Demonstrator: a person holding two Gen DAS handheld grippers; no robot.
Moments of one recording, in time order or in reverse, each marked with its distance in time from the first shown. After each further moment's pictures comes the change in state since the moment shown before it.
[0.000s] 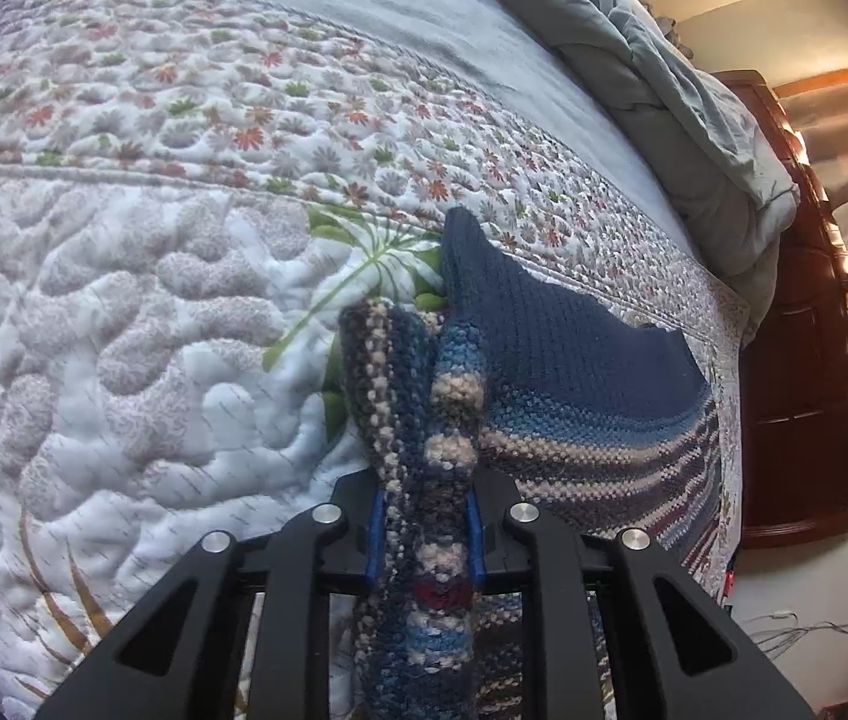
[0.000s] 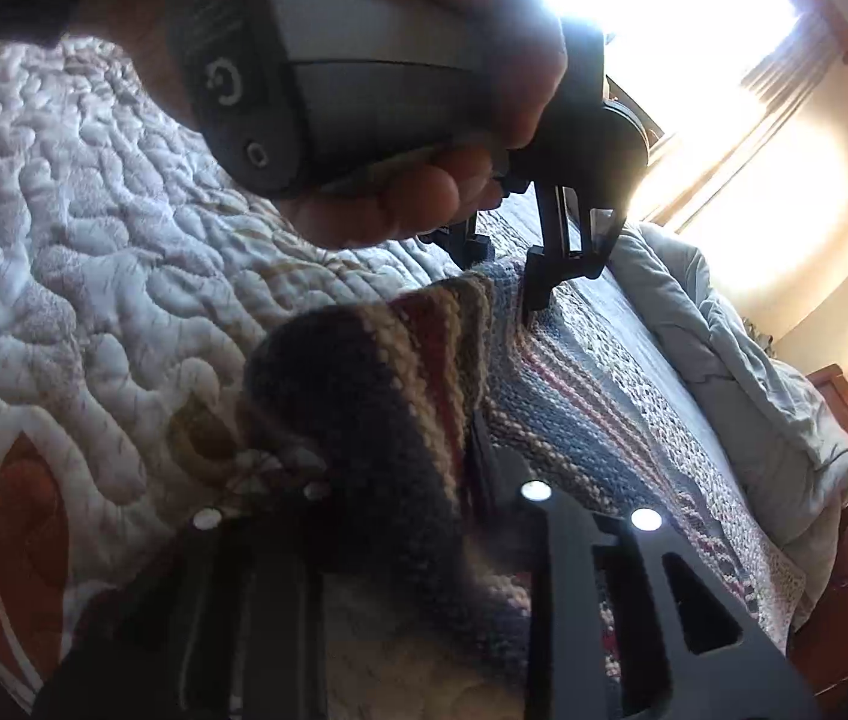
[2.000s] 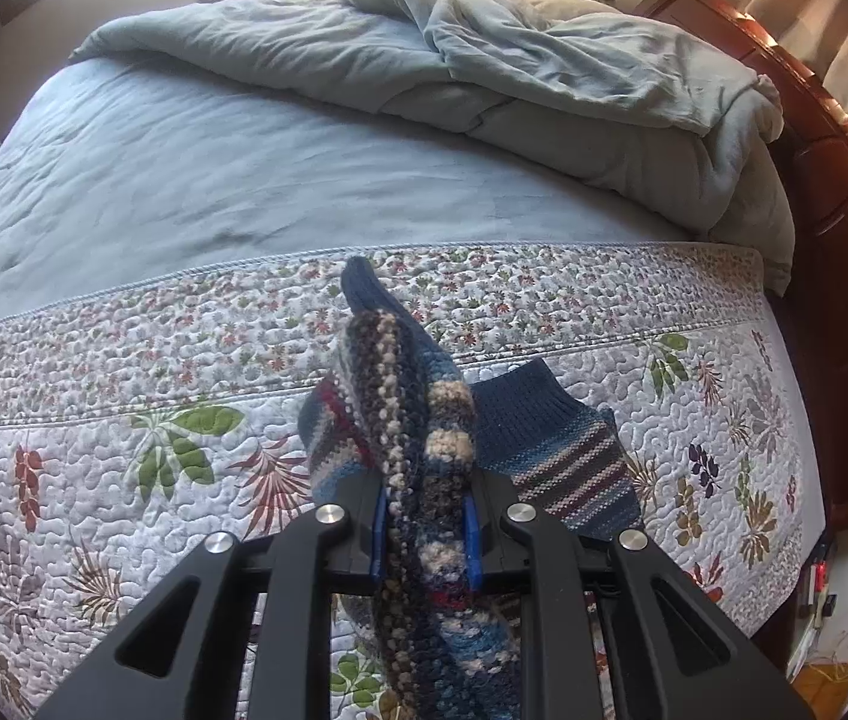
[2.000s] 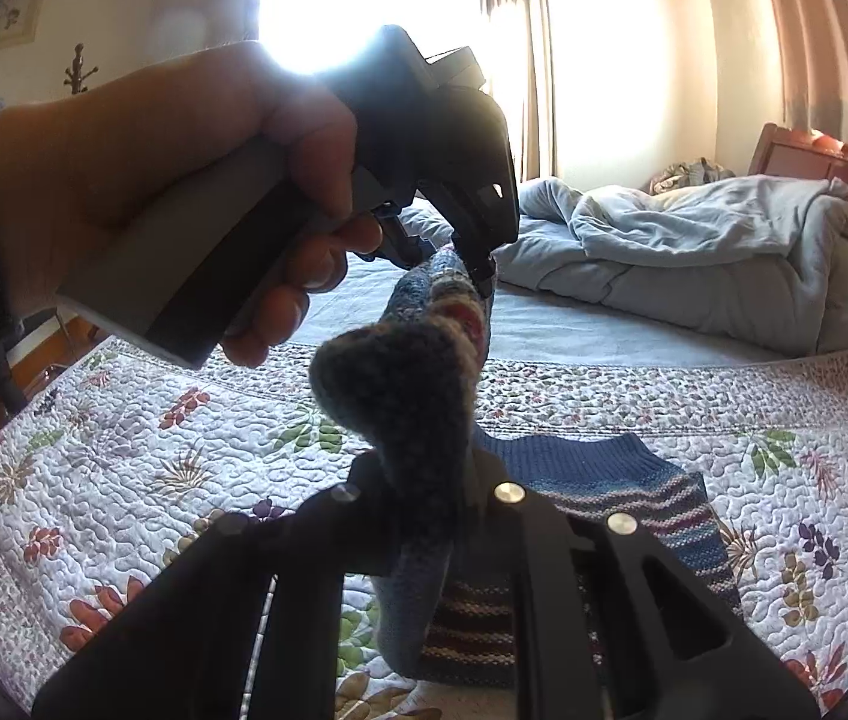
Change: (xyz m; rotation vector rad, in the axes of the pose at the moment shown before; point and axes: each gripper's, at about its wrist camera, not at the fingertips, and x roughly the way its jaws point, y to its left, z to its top) left arm -0.029 -0.335 0.017 0.261 -0.092 0.342; right arm -0.133 -0.277 -0.084 0.711 -0.186 0.135
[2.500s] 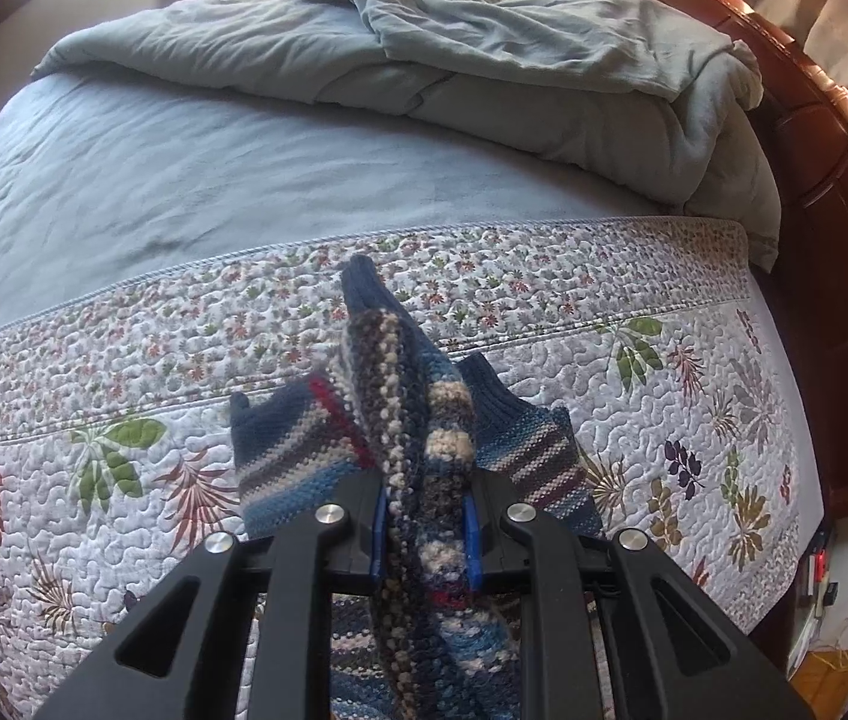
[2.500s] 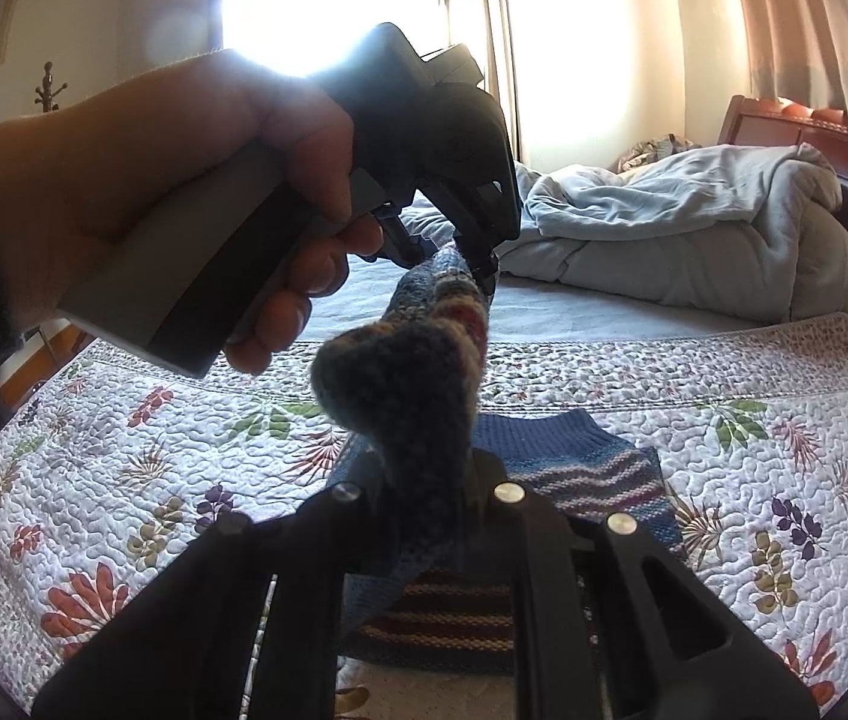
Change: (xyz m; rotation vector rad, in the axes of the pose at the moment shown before) left arm 0.037 -0.067 0.006 0.048 0.026 -0.022; right arm -0.006 -0.057 -0.014 0.058 0.017 -0.037
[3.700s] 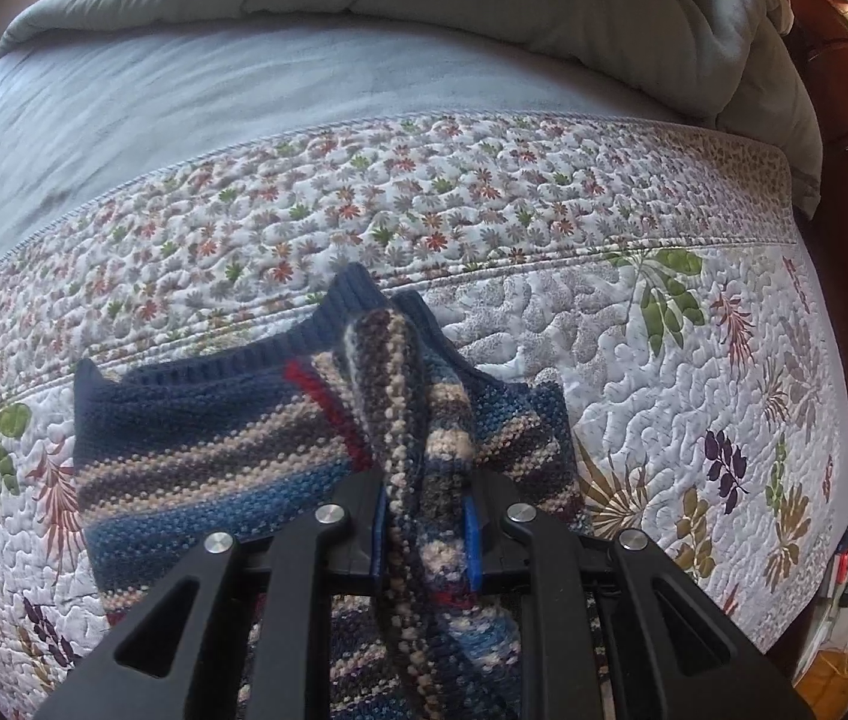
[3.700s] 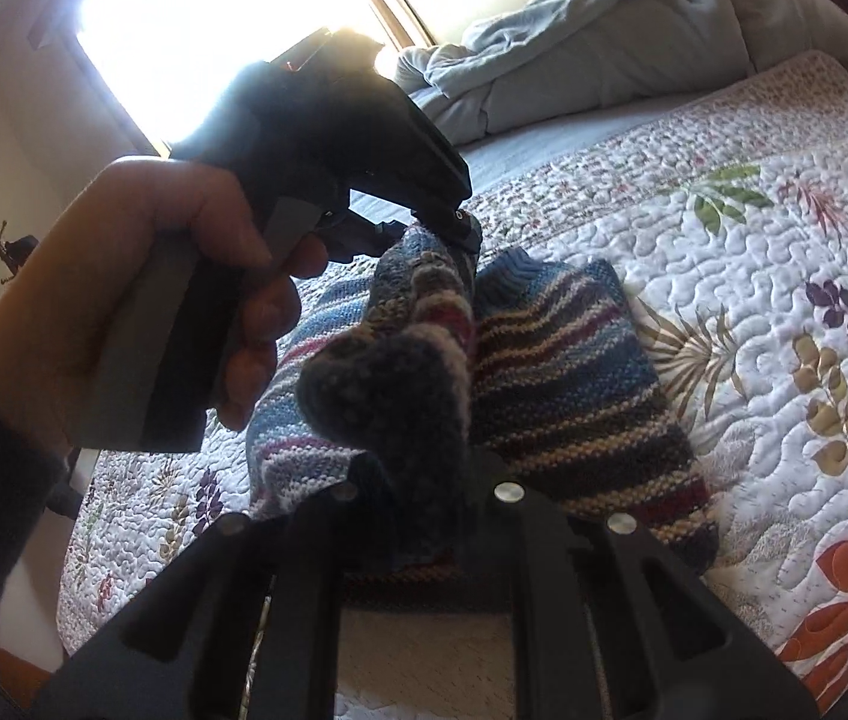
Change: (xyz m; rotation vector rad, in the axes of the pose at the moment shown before) left arm 0.140 -0.065 -0.013 0.013 0.137 0.035; right arm 0.044 -0.134 -0.068 0.428 0.220 0.146
